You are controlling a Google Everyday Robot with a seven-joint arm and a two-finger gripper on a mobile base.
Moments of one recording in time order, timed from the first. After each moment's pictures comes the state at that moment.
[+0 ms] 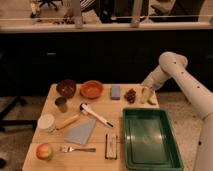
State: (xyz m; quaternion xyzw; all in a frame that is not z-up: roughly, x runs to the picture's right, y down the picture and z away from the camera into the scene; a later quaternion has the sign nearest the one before) arm 0.226 0.032 0.837 -0.33 -0.14 0.17 0.92
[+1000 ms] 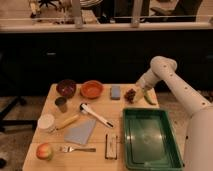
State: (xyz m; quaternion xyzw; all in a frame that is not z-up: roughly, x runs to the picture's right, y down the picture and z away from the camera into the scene) arm 0.200 0.029 0.885 -0.31 -0.15 0.18 0.92
